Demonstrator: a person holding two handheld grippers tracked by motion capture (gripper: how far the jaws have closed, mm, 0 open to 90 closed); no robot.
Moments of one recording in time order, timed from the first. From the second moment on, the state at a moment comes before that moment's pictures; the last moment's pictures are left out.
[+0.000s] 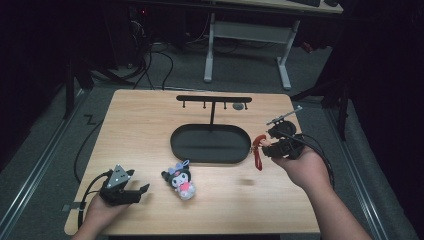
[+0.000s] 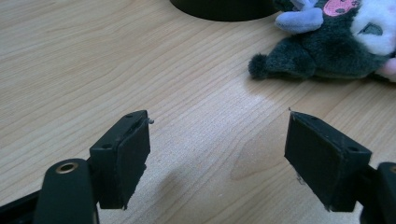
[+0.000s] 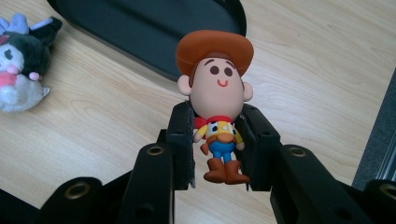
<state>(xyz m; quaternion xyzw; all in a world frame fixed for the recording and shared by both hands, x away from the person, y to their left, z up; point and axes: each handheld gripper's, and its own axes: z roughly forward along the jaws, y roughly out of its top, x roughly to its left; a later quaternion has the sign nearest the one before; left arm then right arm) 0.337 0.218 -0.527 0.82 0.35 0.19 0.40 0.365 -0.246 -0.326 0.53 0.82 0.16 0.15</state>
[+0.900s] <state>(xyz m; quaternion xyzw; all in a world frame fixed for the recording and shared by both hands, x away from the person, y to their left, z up) 0.336 0.221 -0.526 0.82 0.35 0.19 0.40 0.398 -0.232 -0.290 0.53 0.81 0.19 0.17</state>
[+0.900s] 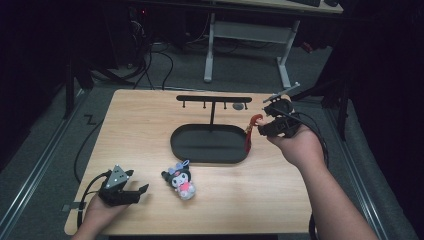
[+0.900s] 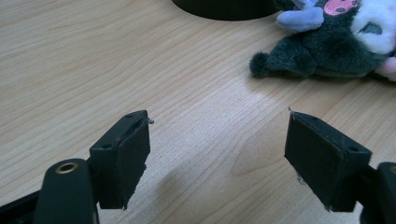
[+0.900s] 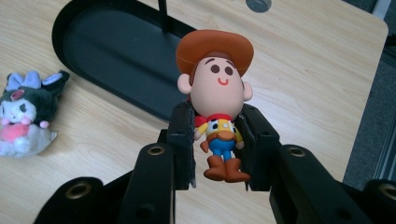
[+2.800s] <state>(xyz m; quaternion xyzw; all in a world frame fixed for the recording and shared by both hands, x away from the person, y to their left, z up) 0.336 0.226 -0.528 0.82 0.36 0.19 0.40 0.463 -0.229 -0.315 0.56 0.79 0.18 0.15</state>
